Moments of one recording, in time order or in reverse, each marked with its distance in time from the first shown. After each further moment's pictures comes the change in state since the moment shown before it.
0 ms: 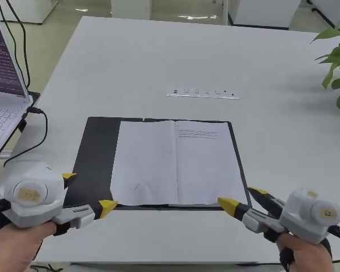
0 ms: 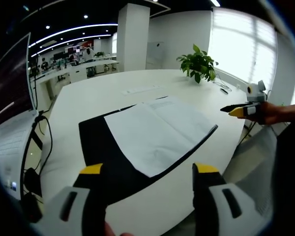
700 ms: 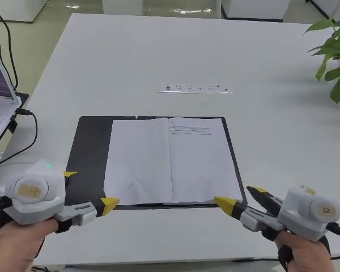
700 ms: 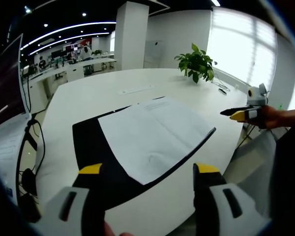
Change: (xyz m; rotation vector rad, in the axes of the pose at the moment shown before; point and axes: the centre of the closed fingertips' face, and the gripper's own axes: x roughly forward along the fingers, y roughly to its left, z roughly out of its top) left arm 0.014 -0.017 0.016 -0.004 0.013 -0.024; right arm -0.006 -0.010 -0.003 0.047 -0.001 -0.007
